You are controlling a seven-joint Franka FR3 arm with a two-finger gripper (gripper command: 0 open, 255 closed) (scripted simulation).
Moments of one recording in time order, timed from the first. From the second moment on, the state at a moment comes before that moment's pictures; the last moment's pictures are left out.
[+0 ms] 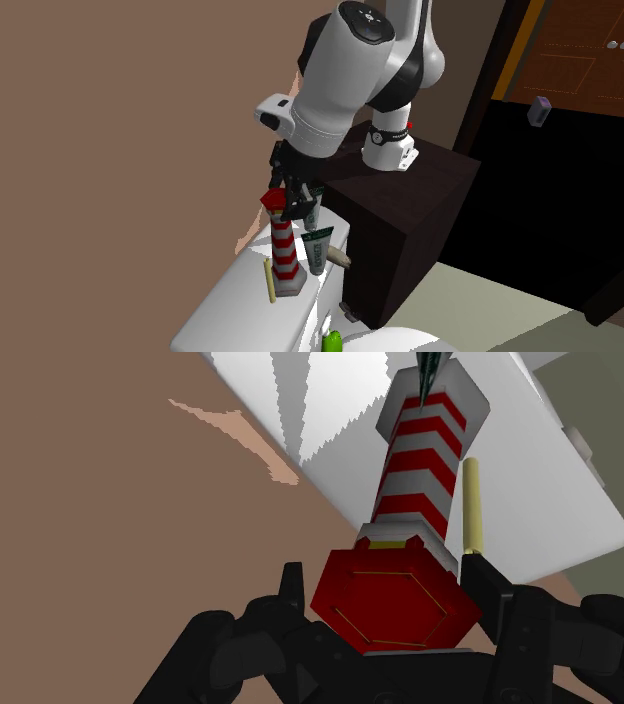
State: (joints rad) arm -0.20 0.08 0.52 -2.29 -0.62 2.29 1.06
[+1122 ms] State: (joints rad) arm -0.20 -0.05 0.53 -2.23 -0.46 2.16 0.90
